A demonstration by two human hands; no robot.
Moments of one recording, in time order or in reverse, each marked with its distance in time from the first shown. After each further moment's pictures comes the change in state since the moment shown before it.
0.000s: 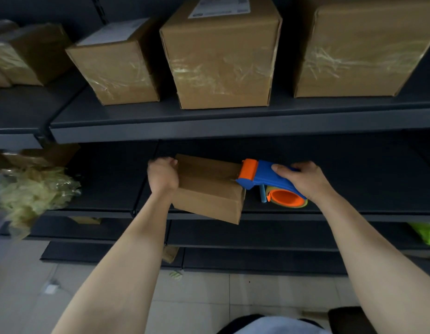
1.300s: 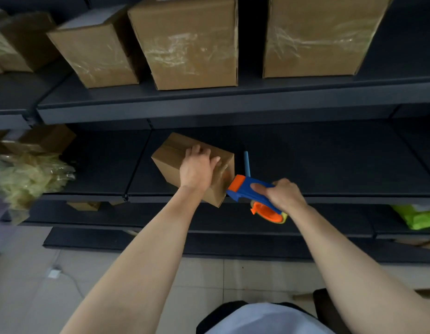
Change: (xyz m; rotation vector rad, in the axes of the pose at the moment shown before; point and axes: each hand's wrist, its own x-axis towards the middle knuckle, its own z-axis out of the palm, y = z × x) left_hand -0.084 0.075 0.038 0.345 -0.085 0.388; right_hand -0.035 0.050 0.032 -0.182 -0.124 0.265
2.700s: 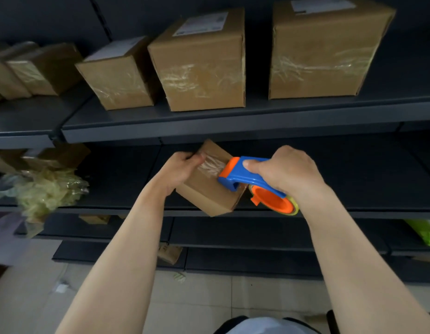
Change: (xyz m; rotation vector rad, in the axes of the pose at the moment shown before) left_hand 0.006 -0.038 -0.088 -0.818 -0.316 -0.245; right_hand -0.080 -0.108 -0.069 -0.172 0.232 -0.189
